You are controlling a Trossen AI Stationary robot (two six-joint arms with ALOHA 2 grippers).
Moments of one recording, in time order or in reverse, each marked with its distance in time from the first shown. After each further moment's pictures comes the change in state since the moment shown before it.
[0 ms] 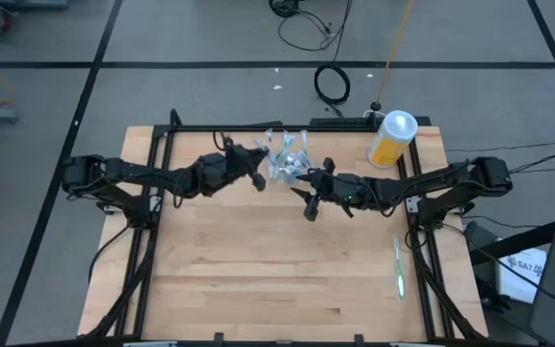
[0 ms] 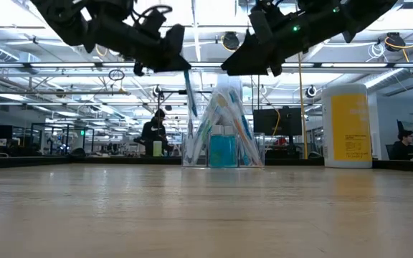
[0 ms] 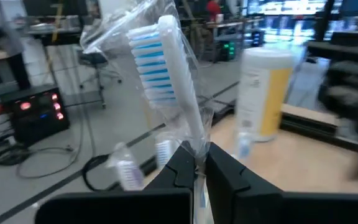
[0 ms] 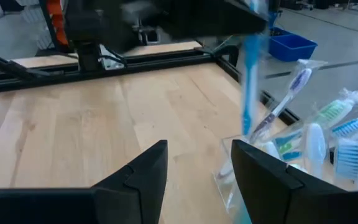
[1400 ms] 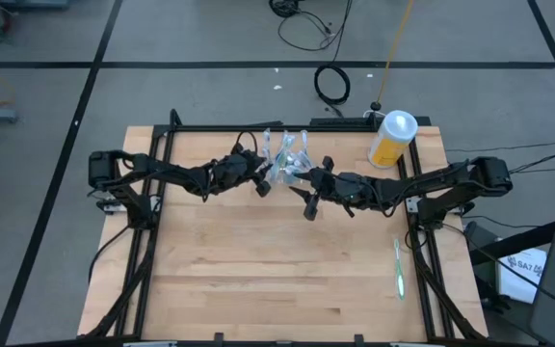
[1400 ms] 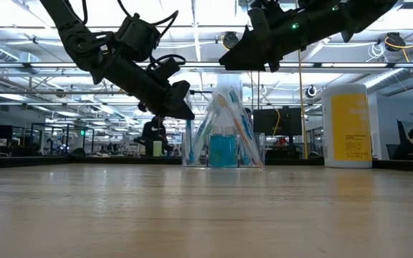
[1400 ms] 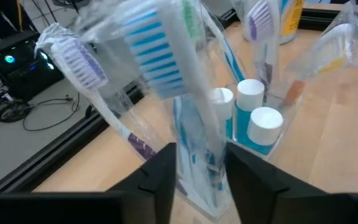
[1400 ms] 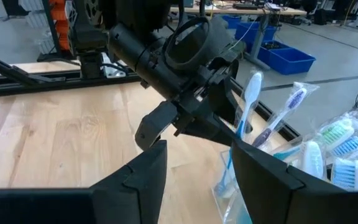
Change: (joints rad) left arm 0.084 0.208 0.000 -0.104 0.125 -0.003; right arm 0.001 0.001 0.000 0.054 -0.002 -0.052
